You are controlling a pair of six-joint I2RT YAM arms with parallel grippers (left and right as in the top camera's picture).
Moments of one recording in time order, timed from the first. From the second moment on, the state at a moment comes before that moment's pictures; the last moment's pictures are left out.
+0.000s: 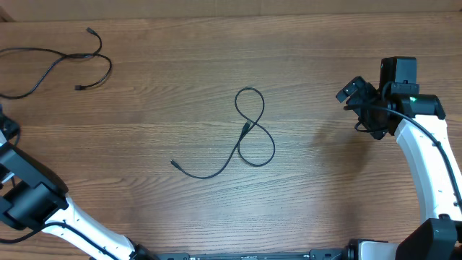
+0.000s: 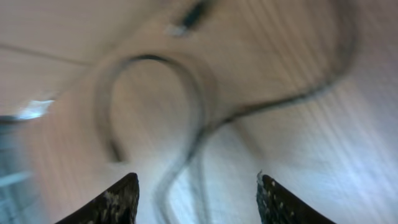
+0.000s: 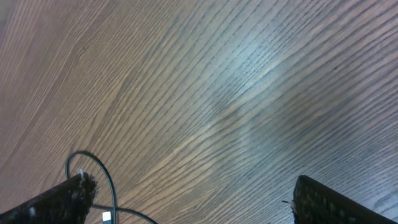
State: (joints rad) left arm 0.75 2.17 1.89 -1.00 -0.43 -0.23; right arm -0.08 1.50 1.20 -0.82 -0.07 0.72
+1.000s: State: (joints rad) left arm 0.75 2.17 1.85 -1.24 -0.02 -0.23; right arm -0.08 1.50 1.20 -0.82 -0.07 0.72
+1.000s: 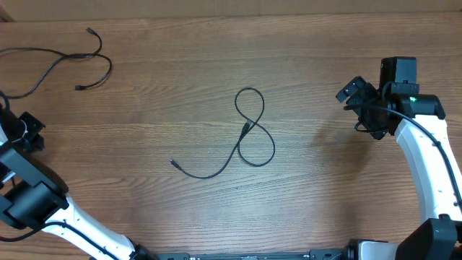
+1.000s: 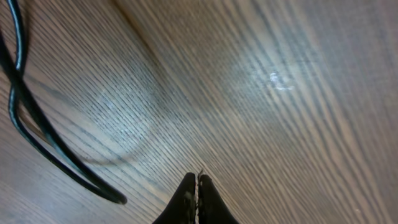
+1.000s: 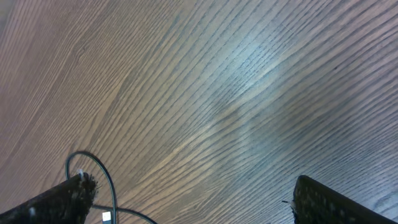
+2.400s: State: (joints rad) left arm 0.86 2.18 1.82 -1.31 -0.35 -0.37; right arm -0.08 1.50 1.20 -0.82 -0.07 0.72
